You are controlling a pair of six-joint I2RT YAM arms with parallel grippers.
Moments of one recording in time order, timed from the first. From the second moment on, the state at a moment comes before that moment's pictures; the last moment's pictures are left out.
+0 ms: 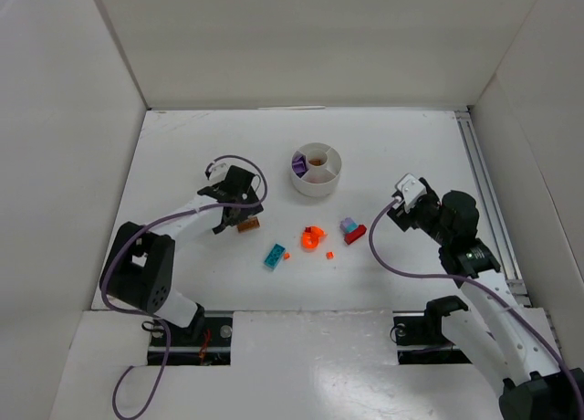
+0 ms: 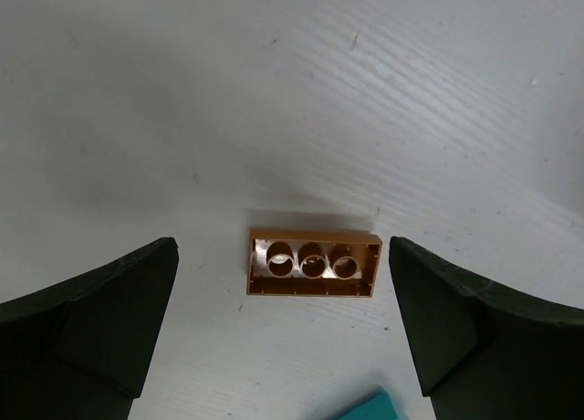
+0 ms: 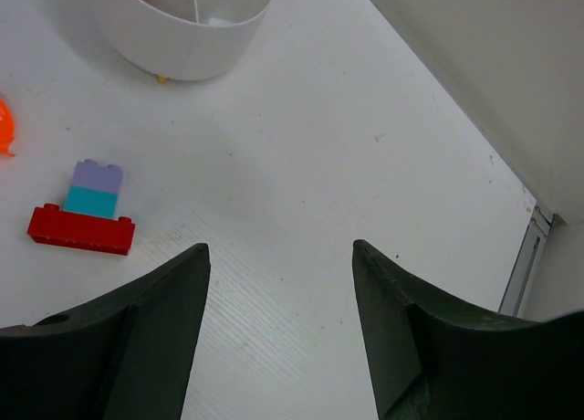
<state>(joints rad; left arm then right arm) -0.42 1.48 0.87 -0.47 -0.35 -0.82 0.22 0.69 0.54 -0.15 -0.28 -0.59</state>
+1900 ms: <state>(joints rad) -0.54 1.60 0.80 -0.10 -0.19 -0.71 0.22 0.64 0.54 -0.20 -0.28 -0.60</state>
